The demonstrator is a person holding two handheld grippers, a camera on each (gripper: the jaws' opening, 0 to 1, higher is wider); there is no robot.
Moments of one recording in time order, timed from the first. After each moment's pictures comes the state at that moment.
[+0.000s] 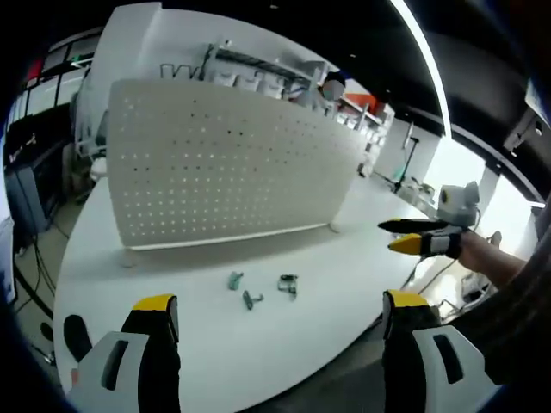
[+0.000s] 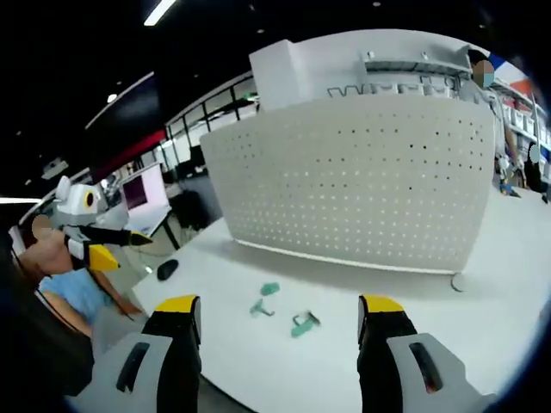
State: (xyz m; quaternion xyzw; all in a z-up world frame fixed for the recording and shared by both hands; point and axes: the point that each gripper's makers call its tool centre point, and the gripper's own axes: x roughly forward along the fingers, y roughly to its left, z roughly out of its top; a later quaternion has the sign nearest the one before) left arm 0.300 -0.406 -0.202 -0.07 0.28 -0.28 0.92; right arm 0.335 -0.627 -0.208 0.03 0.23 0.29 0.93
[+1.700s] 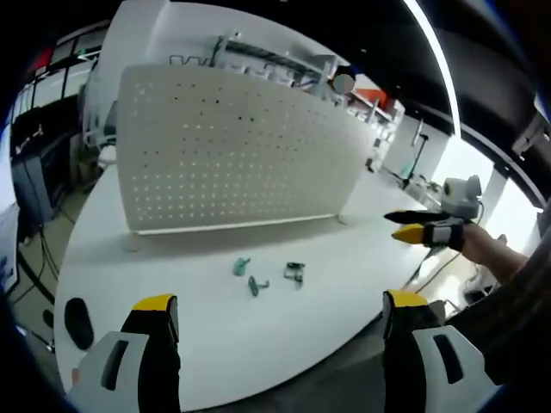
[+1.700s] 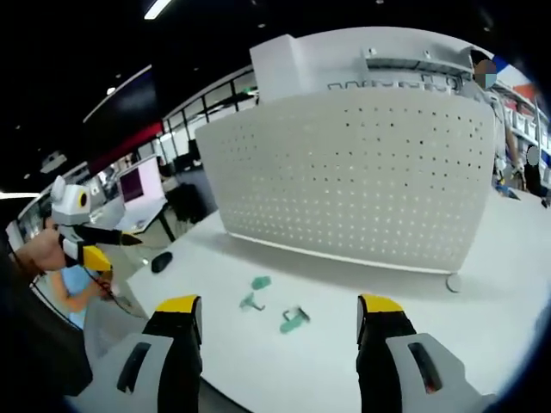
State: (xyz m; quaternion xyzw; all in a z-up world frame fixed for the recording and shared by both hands) left arm 0.291 -0.399 -0.221 -0.07 0.31 -0.25 0.91; right arm 0.341 -0.637 -0.218 0.01 0.25 0.29 0.92
